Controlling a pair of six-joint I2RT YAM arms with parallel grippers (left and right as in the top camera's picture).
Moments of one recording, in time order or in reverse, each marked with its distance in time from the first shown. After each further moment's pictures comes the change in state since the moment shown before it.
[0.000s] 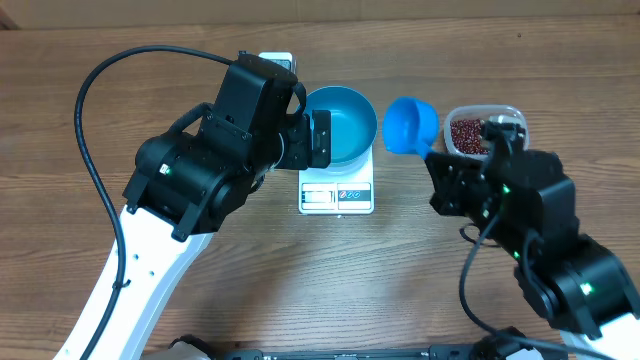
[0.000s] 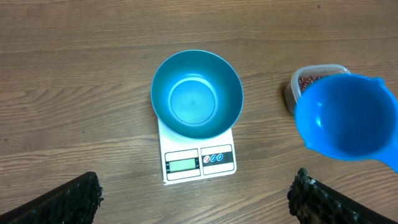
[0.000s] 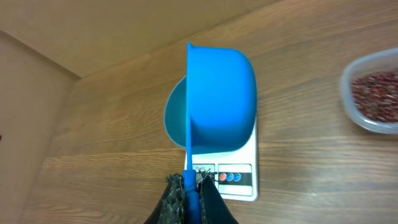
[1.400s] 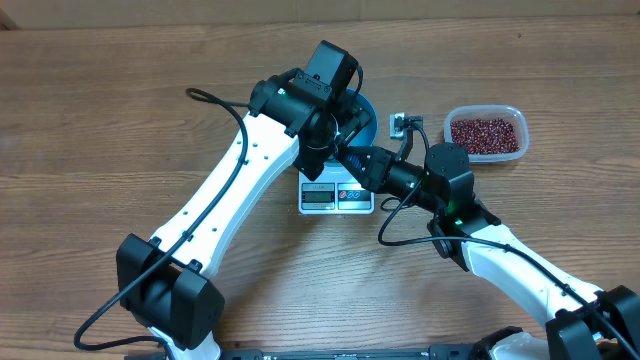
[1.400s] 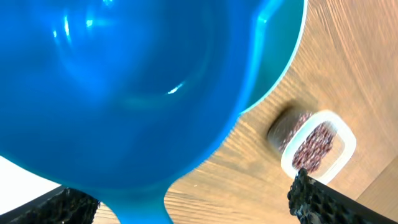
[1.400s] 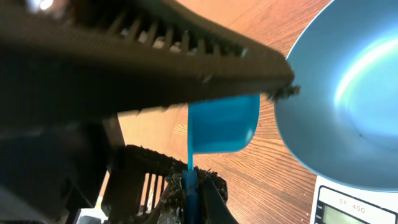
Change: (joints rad) left arm 0.000 0.412 -0.013 0.094 0.221 -0.858; right arm 0.018 0.520 -0.467 1.329 -0.536 0.370
